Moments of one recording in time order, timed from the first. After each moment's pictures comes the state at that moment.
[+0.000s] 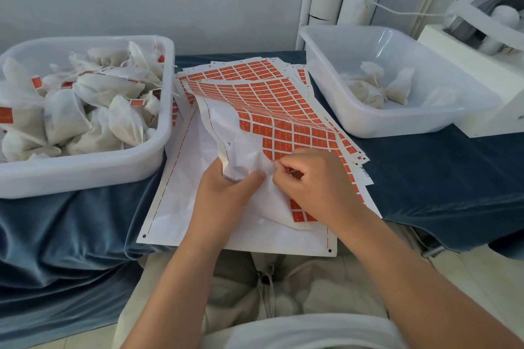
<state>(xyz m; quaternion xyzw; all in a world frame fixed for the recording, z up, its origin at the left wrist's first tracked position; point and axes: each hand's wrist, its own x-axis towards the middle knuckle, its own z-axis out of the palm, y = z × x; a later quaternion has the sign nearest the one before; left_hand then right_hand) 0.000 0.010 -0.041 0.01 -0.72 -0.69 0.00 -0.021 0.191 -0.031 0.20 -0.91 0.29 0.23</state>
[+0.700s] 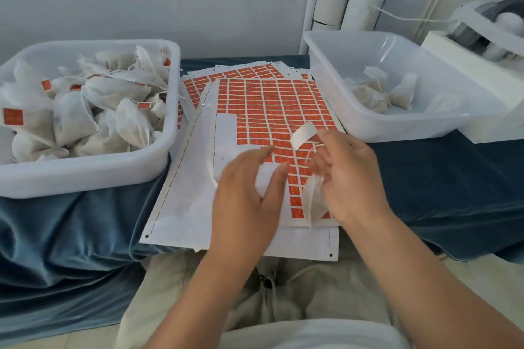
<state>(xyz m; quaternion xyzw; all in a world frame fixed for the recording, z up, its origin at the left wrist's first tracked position) 0.015 0.041 -0.034 -0.07 -0.86 -0.45 0.22 -0.012 0.196 -0.002 -0.07 -0.63 0.77 0.07</state>
